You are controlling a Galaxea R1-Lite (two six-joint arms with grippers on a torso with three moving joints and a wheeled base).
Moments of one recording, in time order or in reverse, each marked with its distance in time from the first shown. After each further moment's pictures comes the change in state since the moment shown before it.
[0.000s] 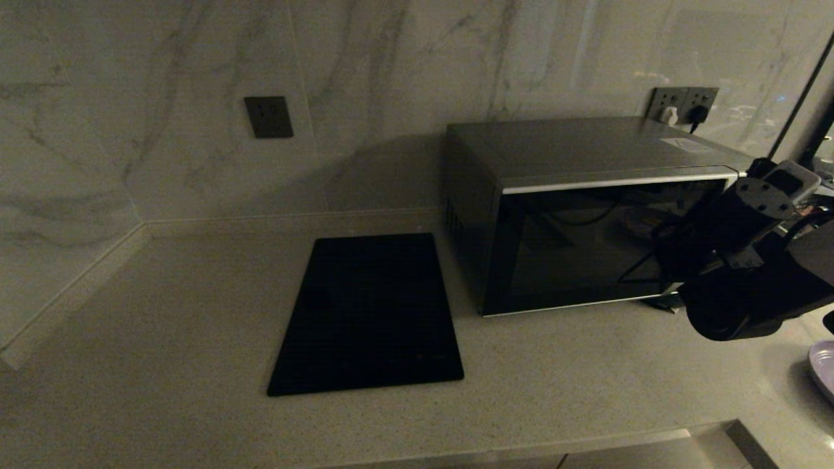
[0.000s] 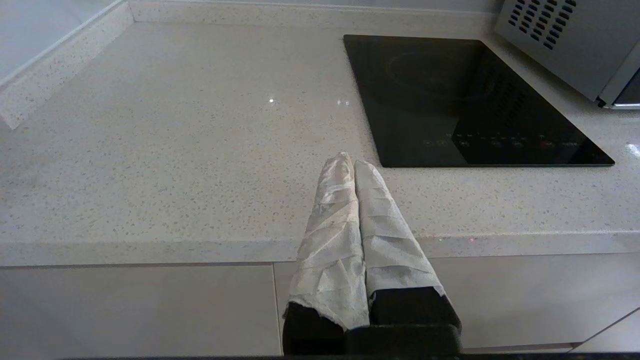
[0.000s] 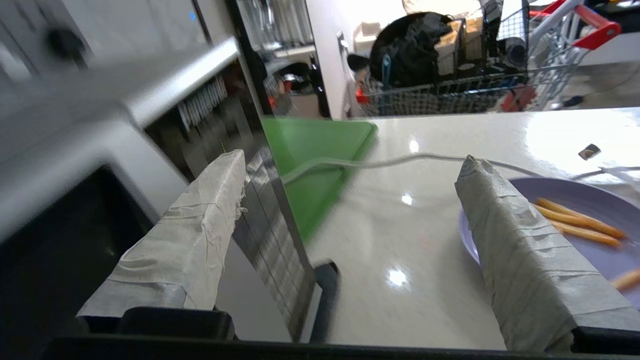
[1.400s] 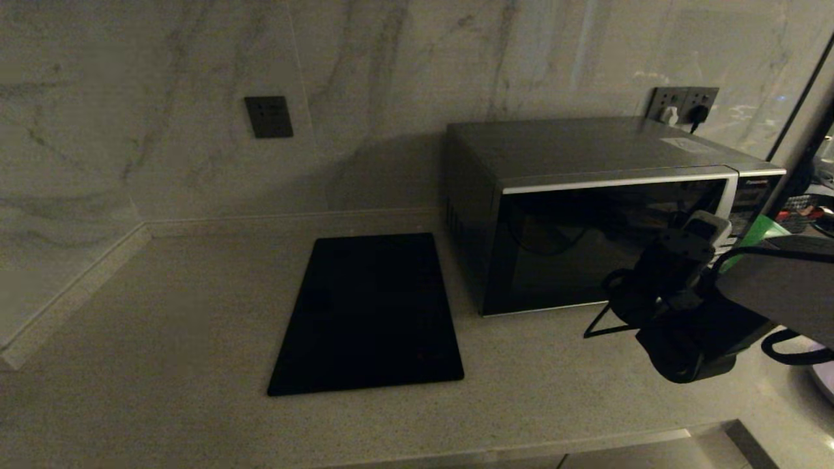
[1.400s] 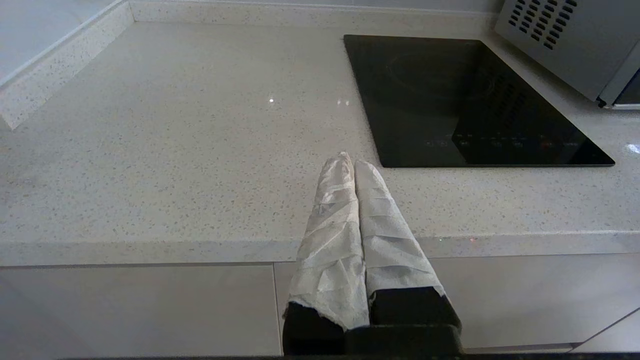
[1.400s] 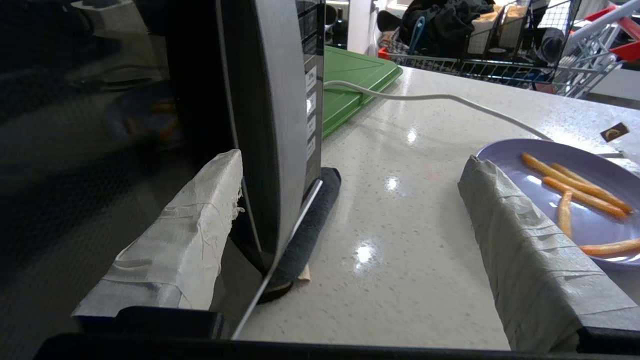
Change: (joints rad) left arm 0.000 0.000 0.000 0.000 0.000 0.000; right arm 0.098 0.124 0.110 0.000 0.020 -0.001
